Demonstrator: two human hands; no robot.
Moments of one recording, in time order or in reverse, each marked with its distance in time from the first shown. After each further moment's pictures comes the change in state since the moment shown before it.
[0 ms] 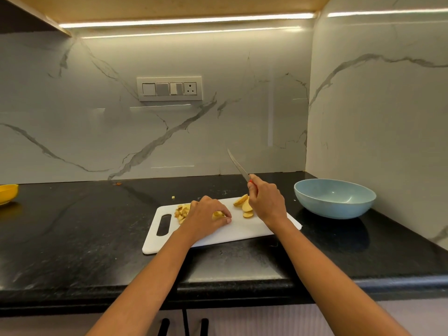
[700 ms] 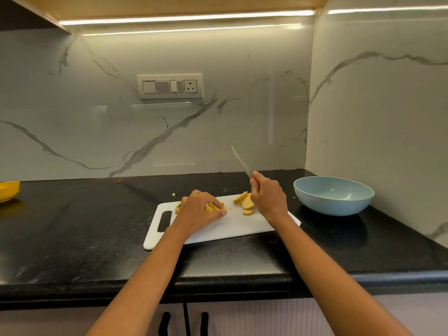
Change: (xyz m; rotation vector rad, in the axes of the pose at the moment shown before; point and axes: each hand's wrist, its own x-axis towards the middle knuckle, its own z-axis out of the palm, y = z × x) left_hand 0.000 -0.015 -0.004 -0.135 0.104 -0.109; right_hand 0.001 0.002 -0.003 0.010 0.030 0.025
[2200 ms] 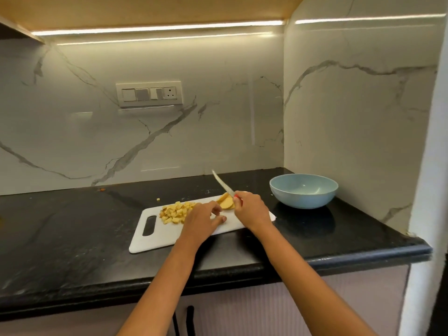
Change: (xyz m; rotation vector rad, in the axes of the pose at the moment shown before) left_hand -0.016 0.050 0.026 -0.026 0.025 0.008; right_hand -0.038 -0.012 -0.031 -0.015 -0.223 0.133
